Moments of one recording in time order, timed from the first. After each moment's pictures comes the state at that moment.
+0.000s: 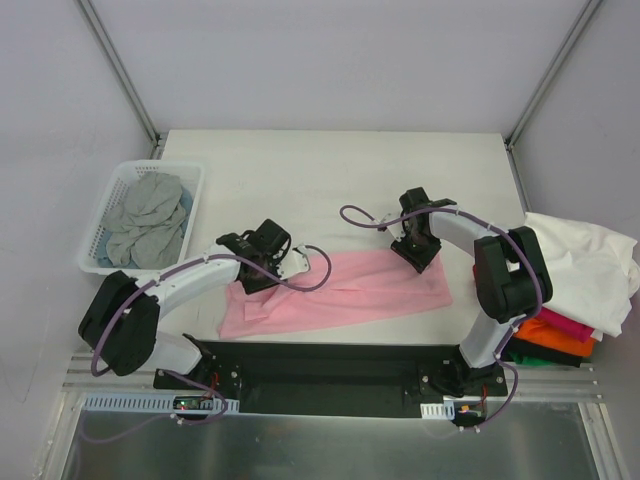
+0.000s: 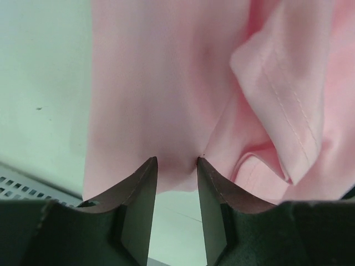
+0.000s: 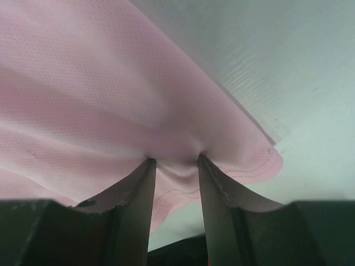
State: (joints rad) left arm -0.66 1.37 0.83 -0.75 -0.07 0.61; right arm 0.34 1.75 1.08 -0.77 0.07 -0.57
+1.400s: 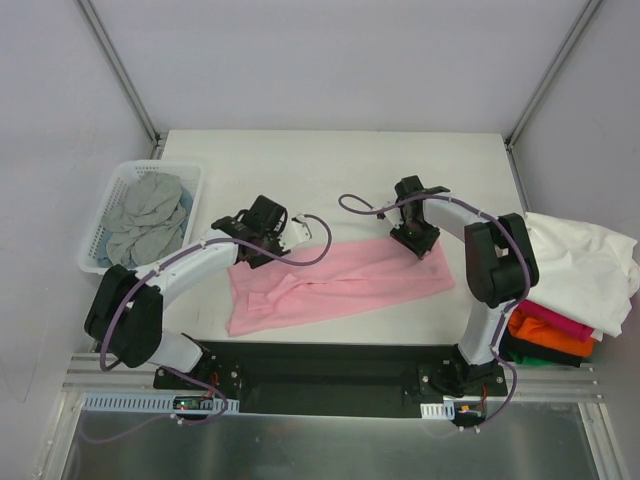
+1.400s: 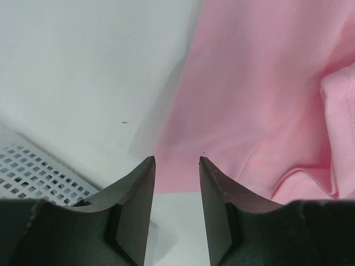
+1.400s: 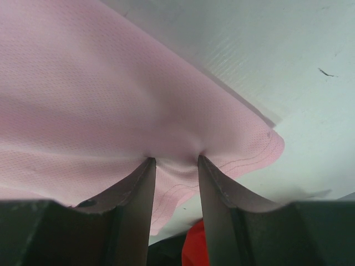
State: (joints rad) left arm -0.57 1.45 0.95 -0.62 -0.13 0.64; right arm 0.33 1.88 1.24 -0.79 0.17 -0.56
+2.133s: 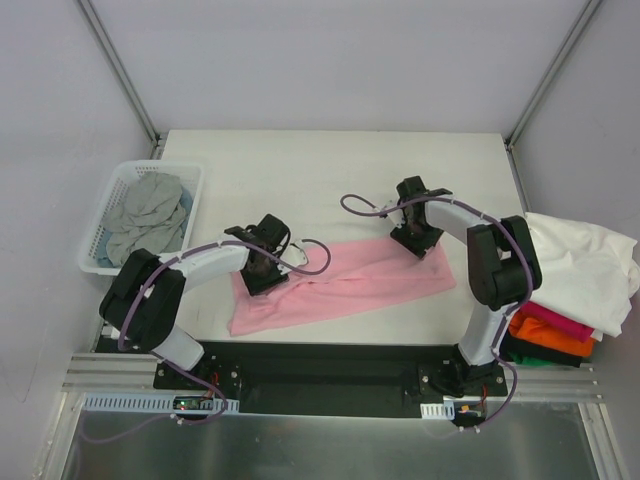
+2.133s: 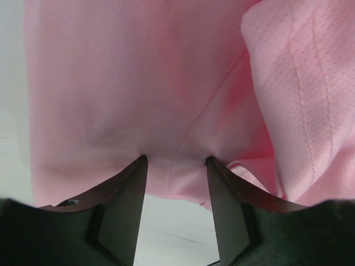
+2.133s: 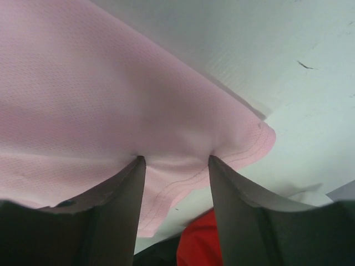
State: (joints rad) left arm -0.58 1.53 0.83 -0.69 -0.02 0.56; right arm 0.32 1.86 1.21 -0.74 0.20 -0.56
